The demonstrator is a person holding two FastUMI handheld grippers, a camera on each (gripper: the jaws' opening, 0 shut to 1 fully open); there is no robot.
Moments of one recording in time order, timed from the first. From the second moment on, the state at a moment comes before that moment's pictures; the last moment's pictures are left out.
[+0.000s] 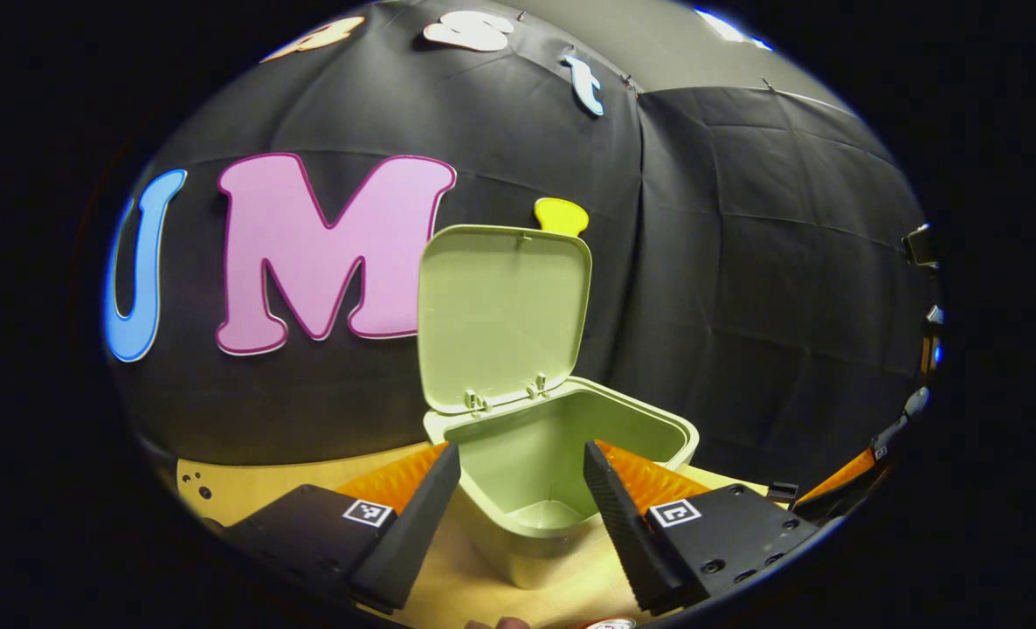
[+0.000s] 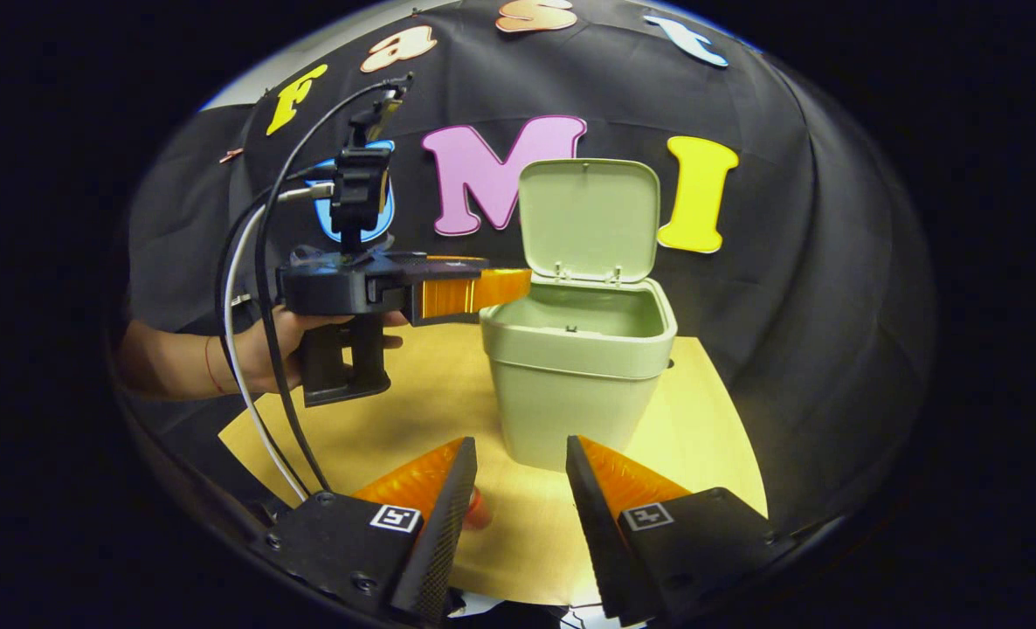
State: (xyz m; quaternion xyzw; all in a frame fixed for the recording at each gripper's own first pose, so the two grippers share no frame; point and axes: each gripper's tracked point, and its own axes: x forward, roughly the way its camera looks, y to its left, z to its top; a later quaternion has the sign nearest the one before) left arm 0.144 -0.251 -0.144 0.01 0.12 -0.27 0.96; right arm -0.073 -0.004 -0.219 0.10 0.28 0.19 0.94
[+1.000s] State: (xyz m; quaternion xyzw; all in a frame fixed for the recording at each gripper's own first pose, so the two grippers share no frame) left arm 0.041 -0.081 -0.145 -0.01 0.14 -0.16 0.98; right arm -0.088 0.093 -0.304 0.07 0.35 0.25 0.90
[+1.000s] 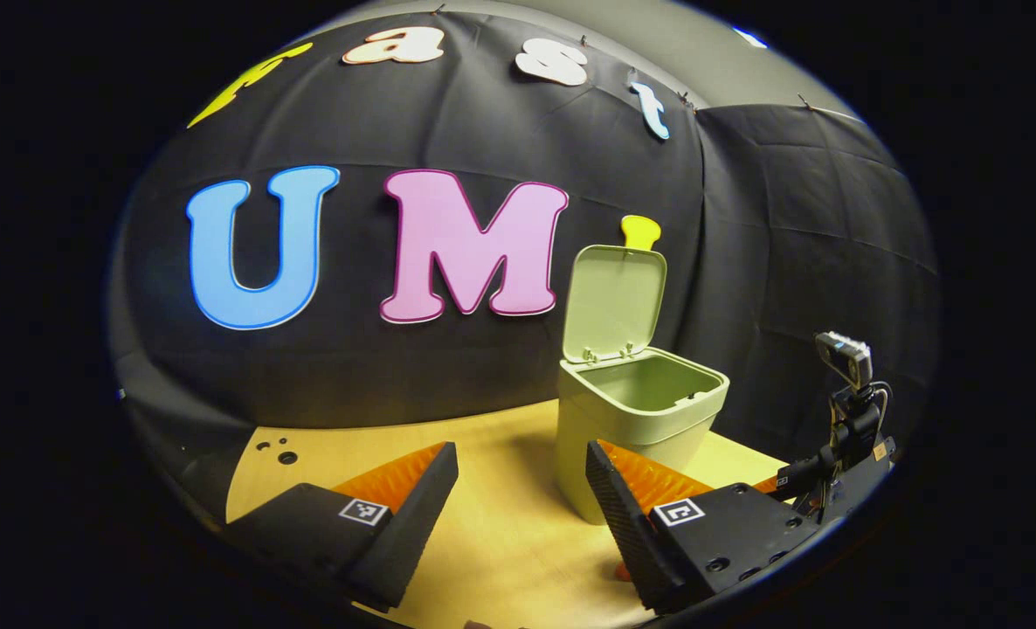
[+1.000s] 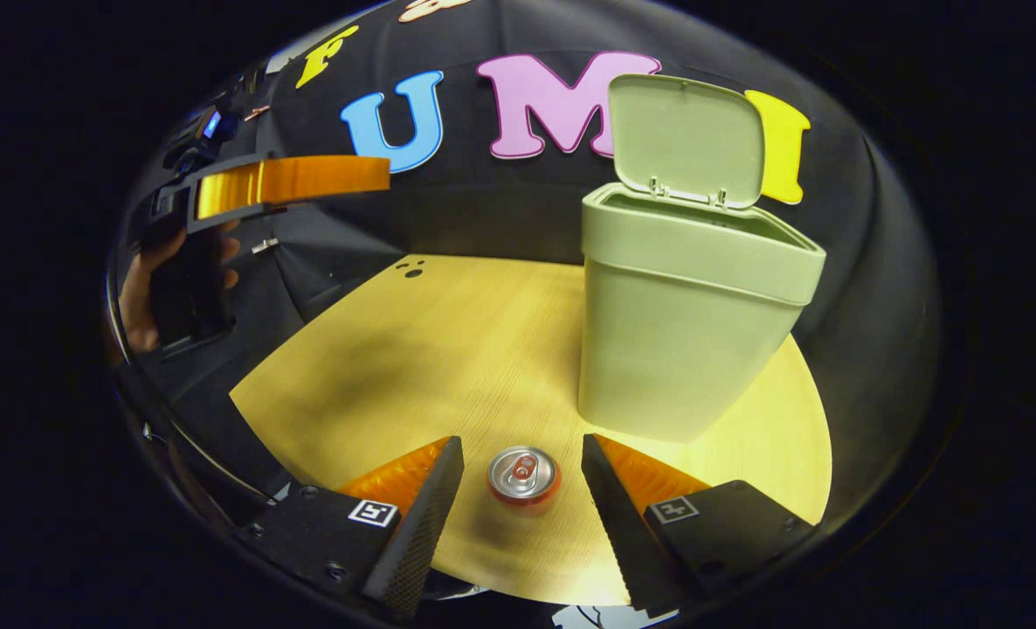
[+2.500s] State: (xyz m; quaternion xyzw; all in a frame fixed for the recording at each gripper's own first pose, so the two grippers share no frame) left arm 0.013 -0.029 -0.177 -0.01 0.18 -0.10 0.98; right arm -0.080 0.099 -0.336 0.04 0.41 0.26 0.88
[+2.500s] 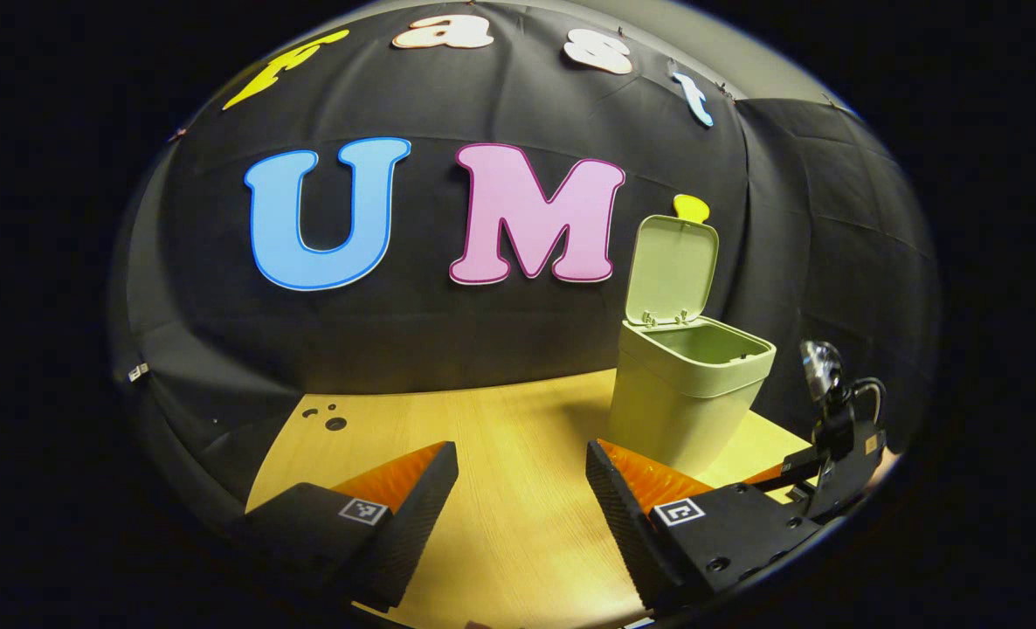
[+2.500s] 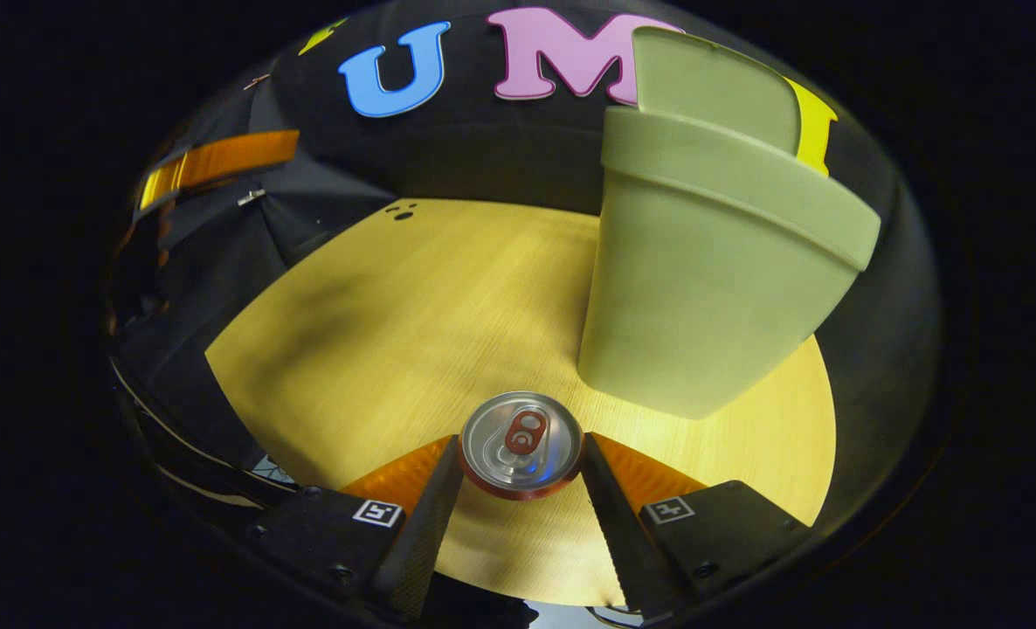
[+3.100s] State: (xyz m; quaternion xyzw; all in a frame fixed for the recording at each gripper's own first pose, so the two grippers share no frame) left arm 0.013 -0.037 -0.184 -0.04 0.18 -0.11 0.98; right arm -0.027 0.067 -0.170 0.09 0.32 0.25 0.91
